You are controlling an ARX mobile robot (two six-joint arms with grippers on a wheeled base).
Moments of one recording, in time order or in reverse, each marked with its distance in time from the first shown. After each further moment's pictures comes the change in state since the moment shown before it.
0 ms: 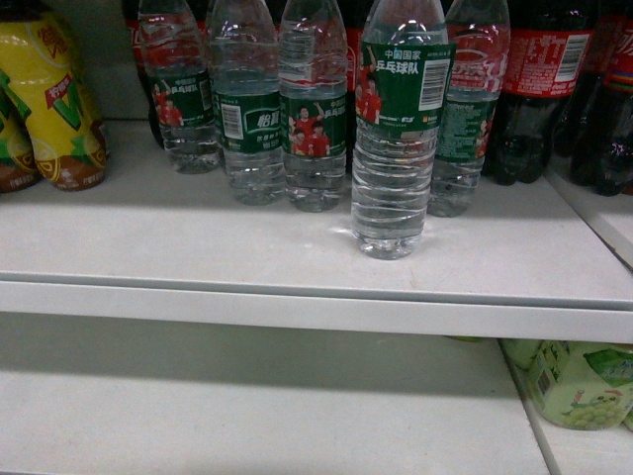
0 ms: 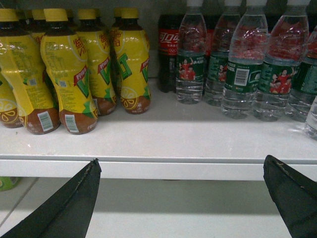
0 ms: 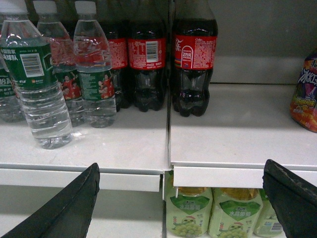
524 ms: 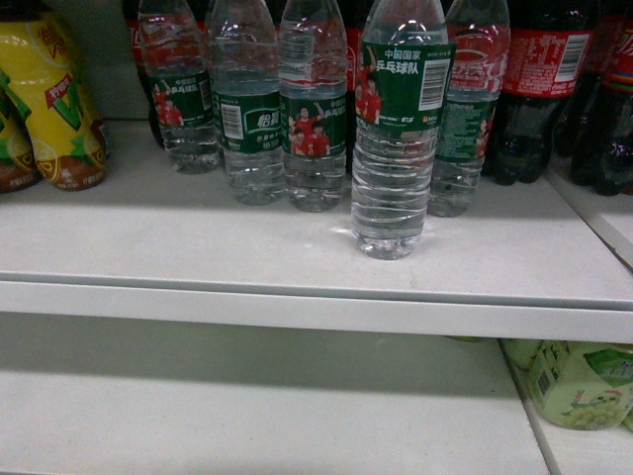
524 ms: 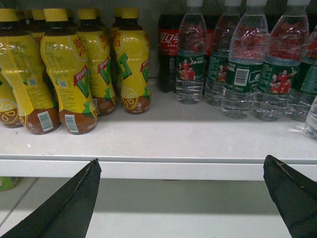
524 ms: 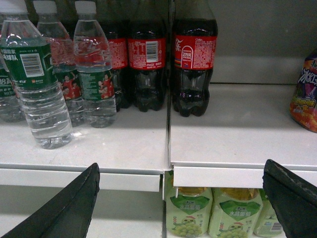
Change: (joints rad) left arm 0.000 0.000 0.000 0.000 0.000 0.000; right arm 0.000 0.000 0.000 0.000 0.000 0.000
